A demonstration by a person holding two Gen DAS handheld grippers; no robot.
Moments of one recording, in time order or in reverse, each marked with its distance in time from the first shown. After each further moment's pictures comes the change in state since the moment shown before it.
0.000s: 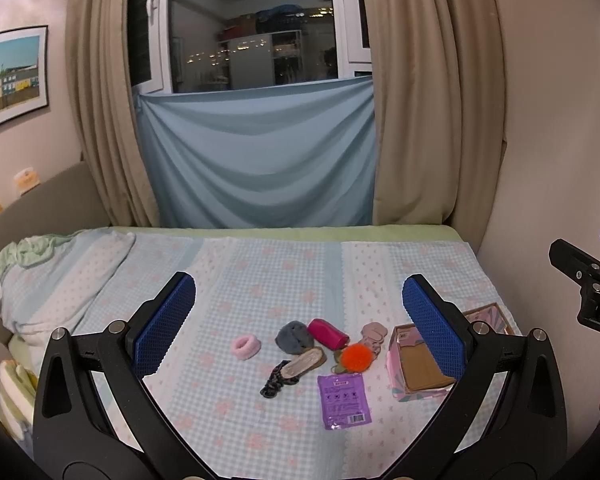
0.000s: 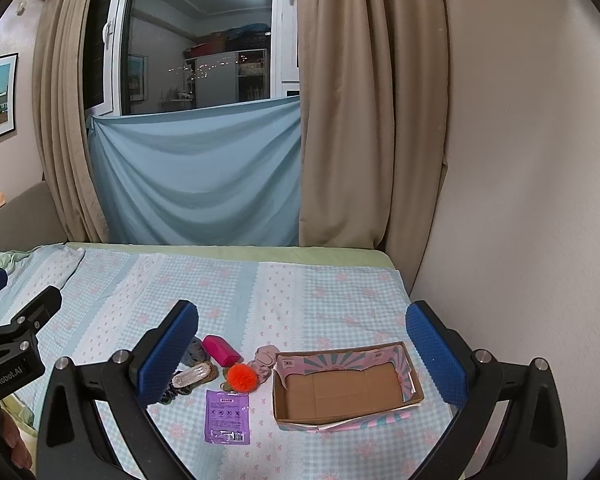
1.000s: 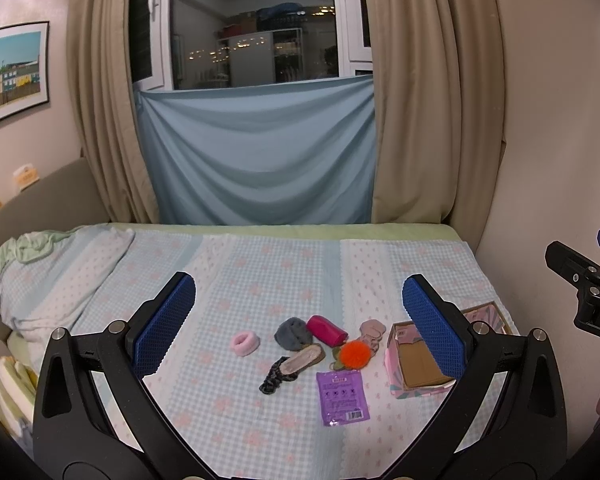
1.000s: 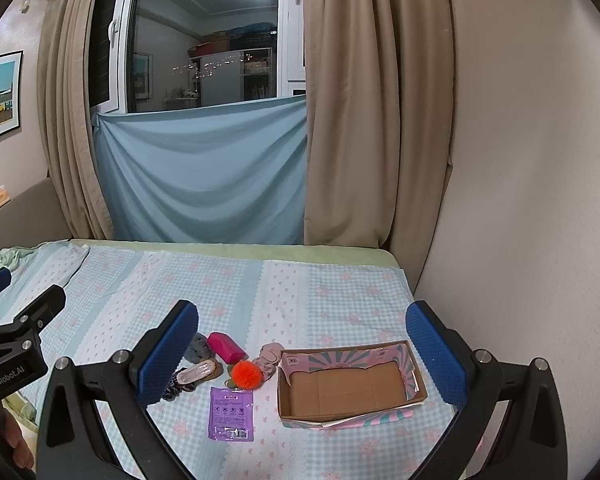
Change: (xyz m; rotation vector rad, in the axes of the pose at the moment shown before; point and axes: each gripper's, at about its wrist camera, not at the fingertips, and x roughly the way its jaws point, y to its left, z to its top) left arm -0.001 -0.004 -0.004 -0.003 0.004 -0.003; right arm 0.000 0.002 -0.003 -0.007 0.000 0.019
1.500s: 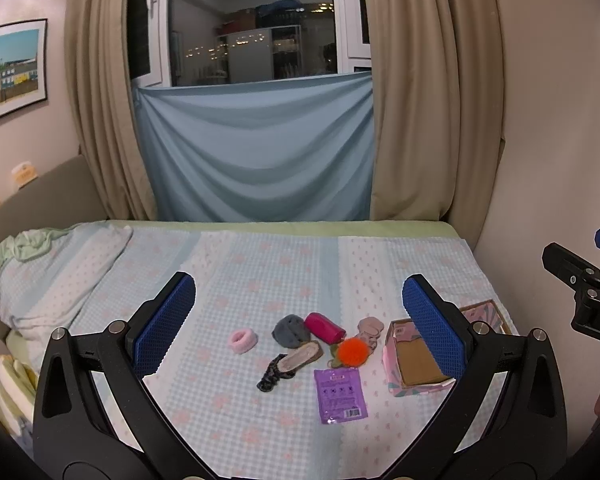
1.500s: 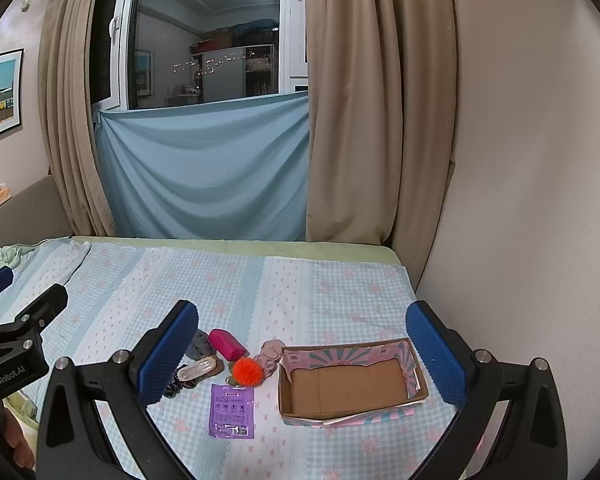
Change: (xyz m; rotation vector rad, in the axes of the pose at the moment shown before) left arm 0.006 -0.002 -0.012 -0.004 0.016 -0.006; right arm -0.002 0.000 -0.004 -0.002 0.011 0.009
